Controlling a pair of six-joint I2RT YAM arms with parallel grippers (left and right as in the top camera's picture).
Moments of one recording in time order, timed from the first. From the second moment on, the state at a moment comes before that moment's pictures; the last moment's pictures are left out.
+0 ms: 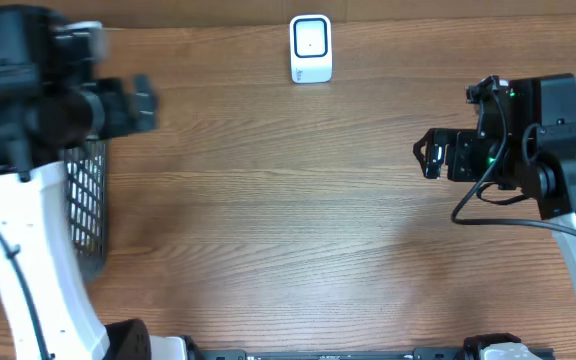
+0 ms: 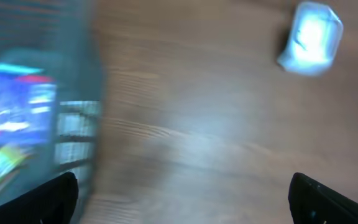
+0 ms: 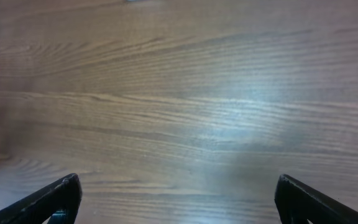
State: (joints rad) left arm 0.22 1.58 2.18 -1.54 0.09 -0.09; right arm 0.12 1.30 1.45 -1.17 -0.25 0.16
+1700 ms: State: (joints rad) left arm 0.84 1.68 1.19 -0.85 0.16 -0.07; right arm 0.12 1.30 1.45 -1.19 -0.26 0.17
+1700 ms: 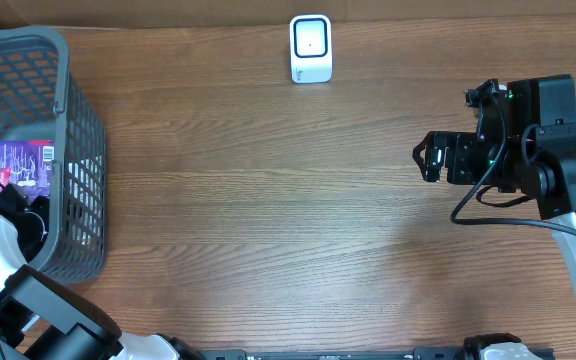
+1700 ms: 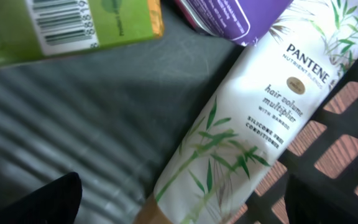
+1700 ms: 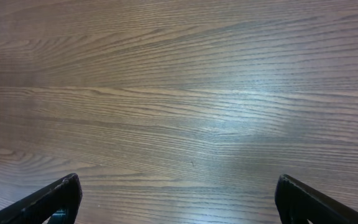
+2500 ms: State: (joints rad) left arm 0.81 1.68 1.06 -0.65 0.19 -0.01; right arm 0.12 1.30 1.45 -1.18 -0.26 0.17
